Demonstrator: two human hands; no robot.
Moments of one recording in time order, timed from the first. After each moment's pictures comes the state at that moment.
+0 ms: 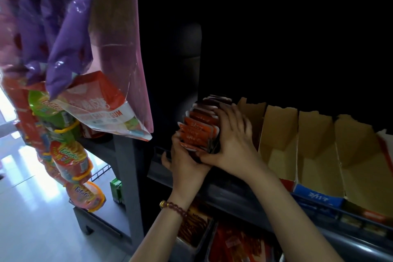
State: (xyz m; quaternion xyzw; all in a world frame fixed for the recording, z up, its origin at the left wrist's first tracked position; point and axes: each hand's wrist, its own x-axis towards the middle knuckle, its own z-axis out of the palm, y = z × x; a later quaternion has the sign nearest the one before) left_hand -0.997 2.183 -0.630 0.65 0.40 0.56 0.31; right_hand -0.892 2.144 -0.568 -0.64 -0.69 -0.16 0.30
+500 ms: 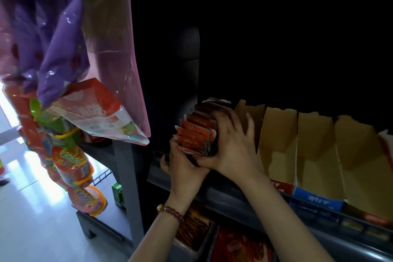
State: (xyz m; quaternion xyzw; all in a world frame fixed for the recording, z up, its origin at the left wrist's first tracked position) left_hand -1.000 2.186 -0.630 0.66 0.40 0.56 0.31; right_hand -0.893 2.148 -0.572 -0.66 -0.66 -0.23 0.28
